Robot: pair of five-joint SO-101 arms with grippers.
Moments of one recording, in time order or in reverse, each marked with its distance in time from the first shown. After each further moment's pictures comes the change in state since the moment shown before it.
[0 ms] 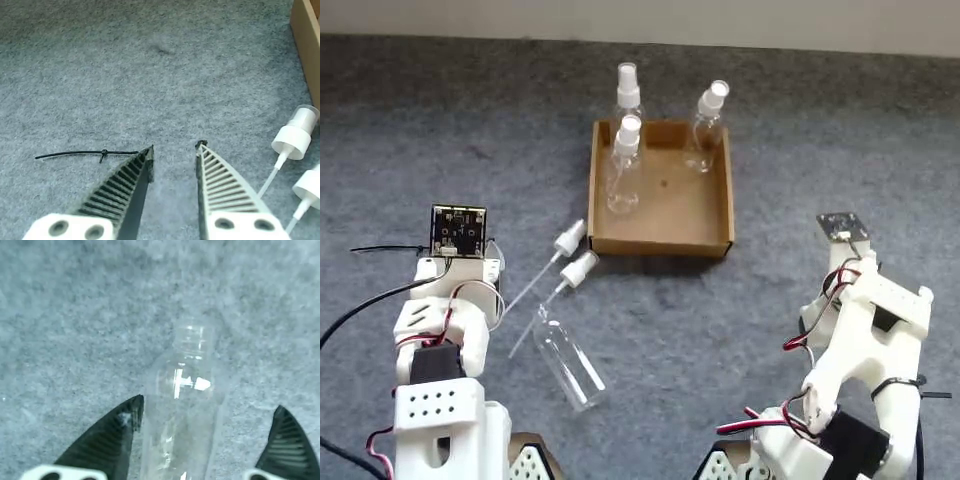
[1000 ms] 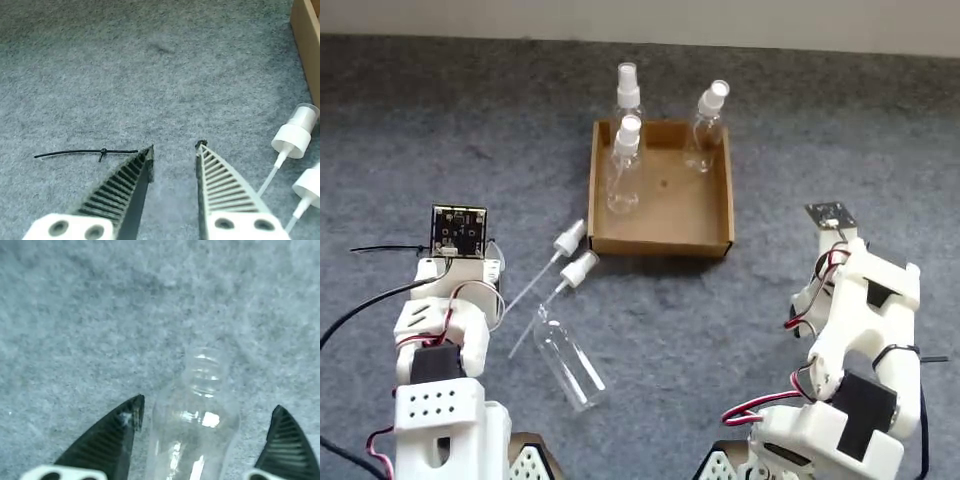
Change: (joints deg) left arm 0.0 0.0 0.1 0.0 0.0; right arm -3.4 10.5 -5.2 -0.2 -2.6
